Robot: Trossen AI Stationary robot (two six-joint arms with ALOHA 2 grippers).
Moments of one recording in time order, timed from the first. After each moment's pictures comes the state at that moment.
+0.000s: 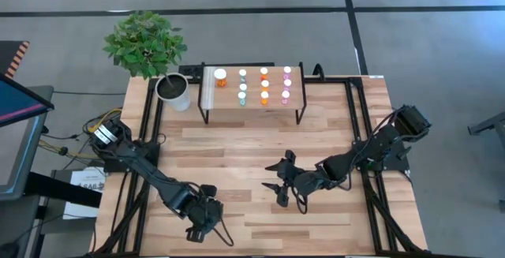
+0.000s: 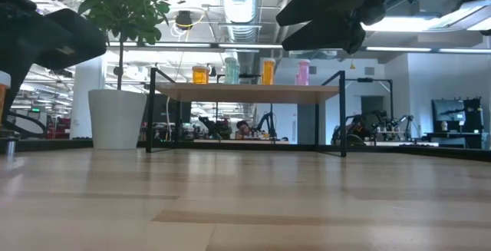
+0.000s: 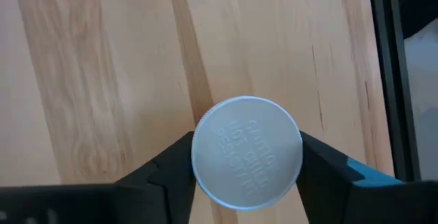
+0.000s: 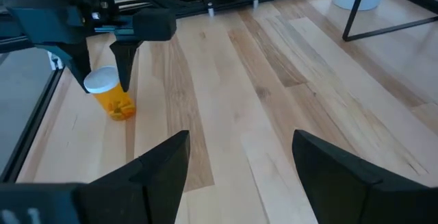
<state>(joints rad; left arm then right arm) -0.69 1.73 1.10 -0.57 -0.04 -0.53 0.47 1.59 0.85 0.24 0.58 0.45</state>
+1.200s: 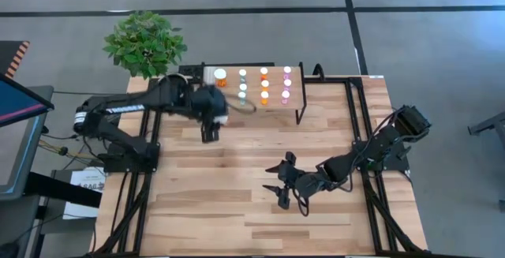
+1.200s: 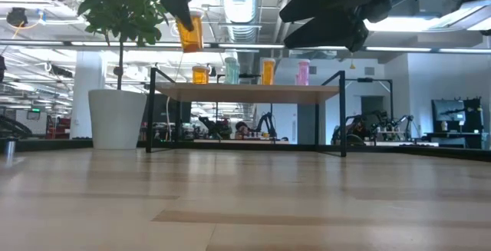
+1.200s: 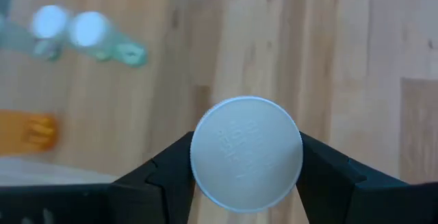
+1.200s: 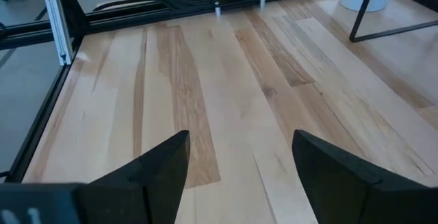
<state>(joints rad) 0.07 1.41 1.44 -1.08 -0.18 0.05 0.49 1.59 0.85 0.24 0.58 0.44</state>
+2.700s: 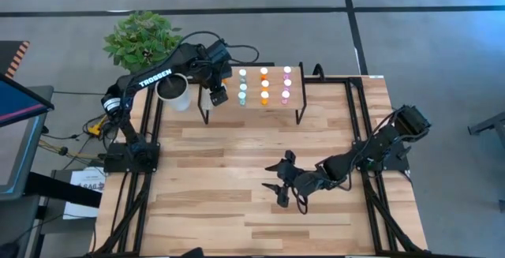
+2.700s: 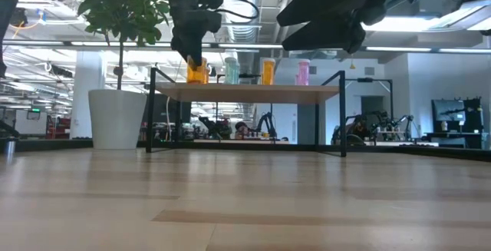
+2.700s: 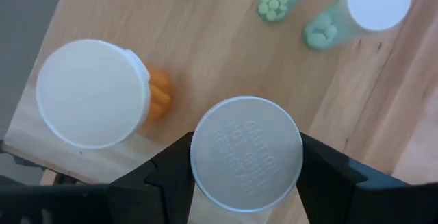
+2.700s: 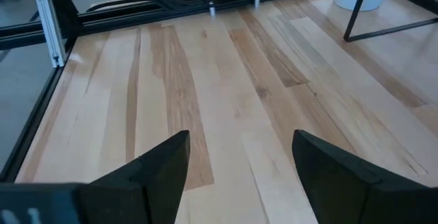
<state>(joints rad) 0.59 1.72 1.72 -1.24 0.05 0.16 0.47 1.59 0.85 0.24 0.57 0.44</state>
